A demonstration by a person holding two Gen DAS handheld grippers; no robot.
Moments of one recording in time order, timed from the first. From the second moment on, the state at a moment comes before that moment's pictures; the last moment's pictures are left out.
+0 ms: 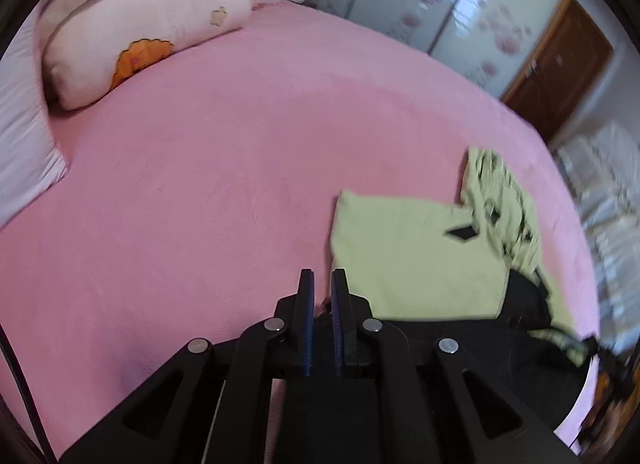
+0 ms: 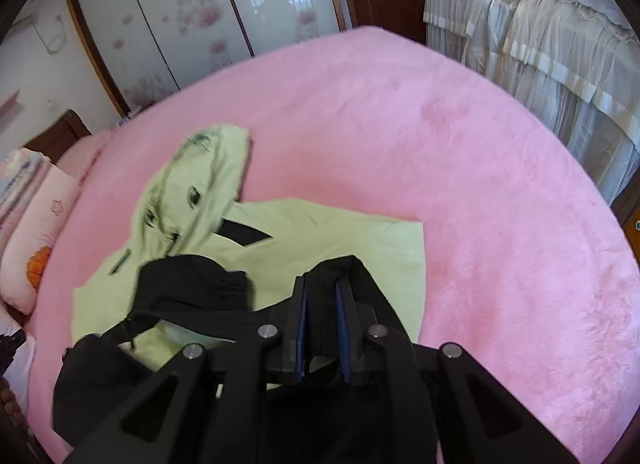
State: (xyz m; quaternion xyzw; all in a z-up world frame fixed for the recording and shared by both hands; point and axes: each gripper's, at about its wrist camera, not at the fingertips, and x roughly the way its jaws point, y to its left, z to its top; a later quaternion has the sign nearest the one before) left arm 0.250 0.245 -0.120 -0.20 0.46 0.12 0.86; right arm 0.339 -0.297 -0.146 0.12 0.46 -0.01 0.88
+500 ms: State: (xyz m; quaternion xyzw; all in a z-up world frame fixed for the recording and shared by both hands) left arm 0.269 0.248 -0.244 -0.20 0.57 0.00 0.79; right arm 0.315 -0.324 -0.163 0.15 0.49 0.05 0.86
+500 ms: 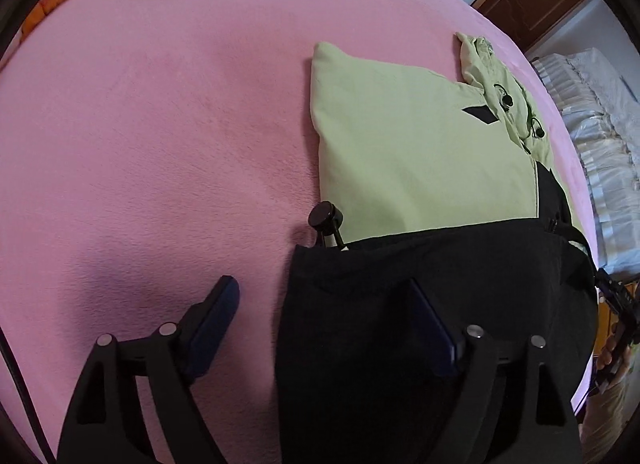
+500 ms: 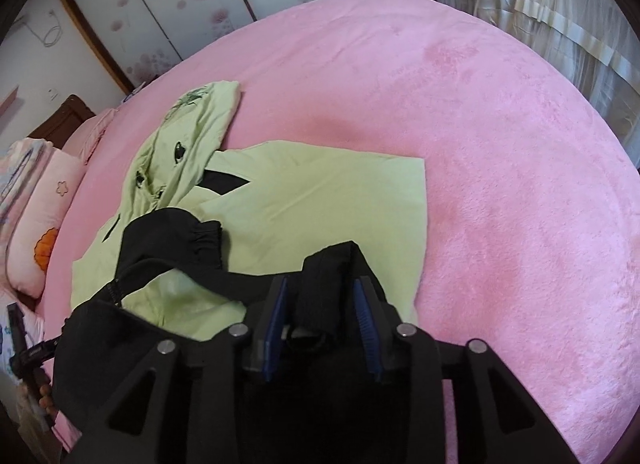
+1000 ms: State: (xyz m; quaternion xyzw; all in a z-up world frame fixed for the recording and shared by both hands) left arm 0.247 0.219 -0.197 -0.18 0.52 0.05 0.83; right arm 0.329 -0.313 -0.175 0.04 0.47 0.10 0.88
